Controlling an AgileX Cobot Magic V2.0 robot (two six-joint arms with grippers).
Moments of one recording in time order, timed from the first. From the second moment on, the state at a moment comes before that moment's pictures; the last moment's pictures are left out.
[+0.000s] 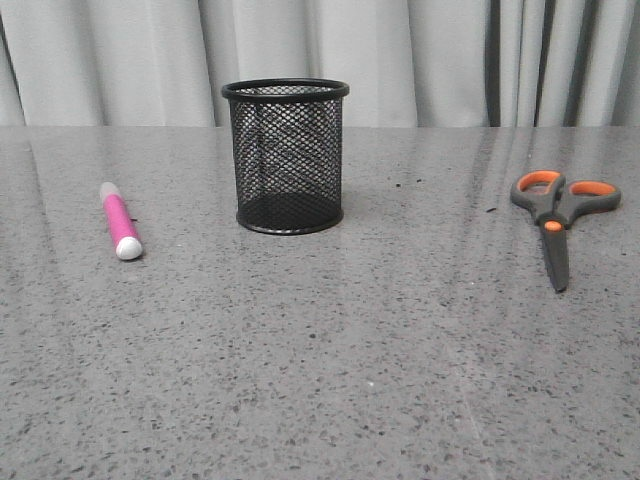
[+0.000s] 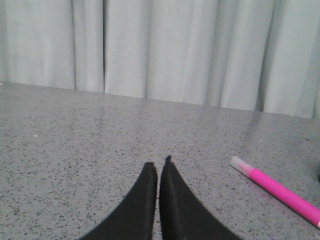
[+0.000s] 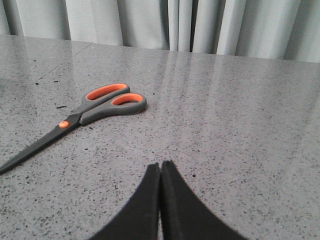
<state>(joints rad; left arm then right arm) -0.04 0.00 0.01 -0.04 0.04 -0.07 0.03 -0.01 0.02 -0.03 0.18 -0.07</state>
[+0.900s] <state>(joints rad) -0.04 0.00 0.01 -0.43 0.04 -0.07 0.03 -0.01 0.02 0.37 0.03 -0.07</state>
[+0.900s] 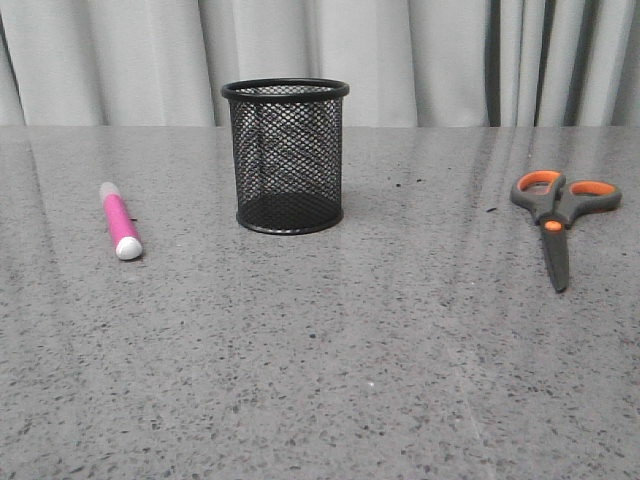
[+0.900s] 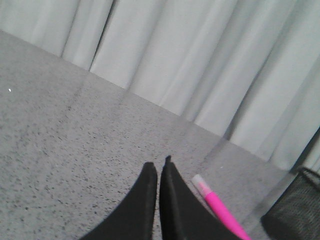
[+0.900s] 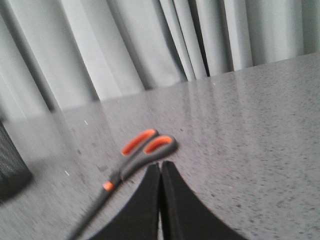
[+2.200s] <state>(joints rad) -0.04 0.92 -0.72 -0.60 0.76 0.33 0.03 0.72 -0.65 0.38 0.67 -0.12</state>
